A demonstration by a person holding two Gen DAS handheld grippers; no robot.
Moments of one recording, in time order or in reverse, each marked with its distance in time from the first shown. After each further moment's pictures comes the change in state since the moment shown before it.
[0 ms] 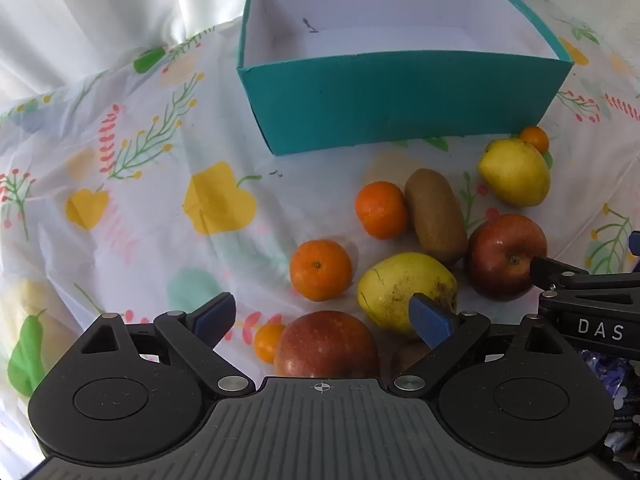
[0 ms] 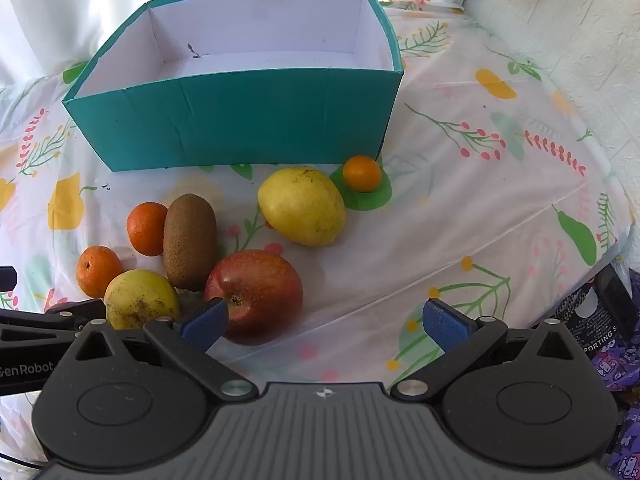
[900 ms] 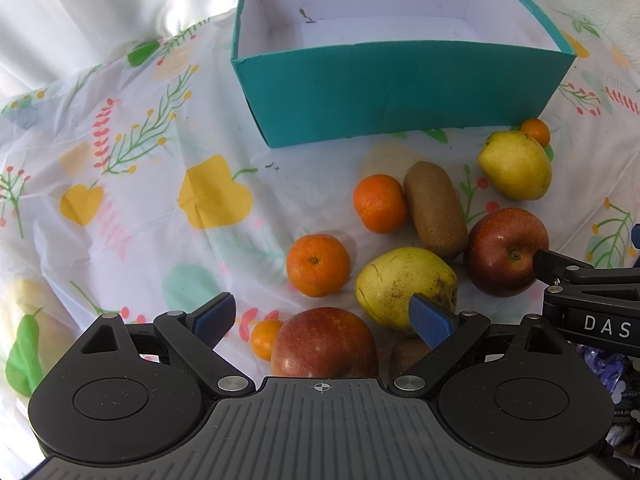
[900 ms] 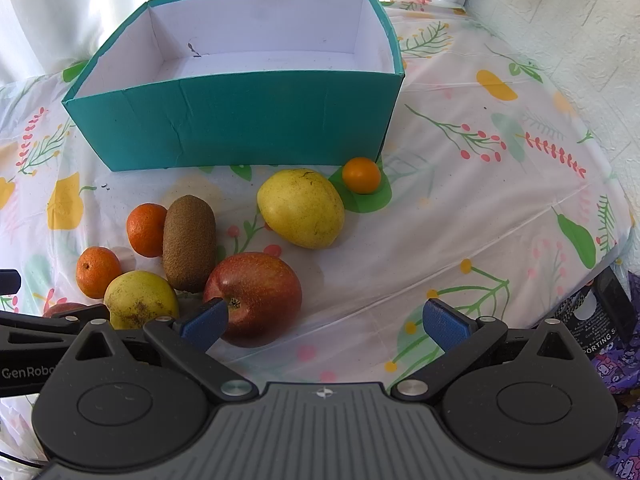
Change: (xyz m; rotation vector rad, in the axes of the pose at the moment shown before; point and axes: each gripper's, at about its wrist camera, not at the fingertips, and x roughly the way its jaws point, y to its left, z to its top) left arm 0.006 -0.003 -0.001 0.005 0.027 -0.003; right arm 0.001 0.000 0.002 -0.001 -0.005 0.002
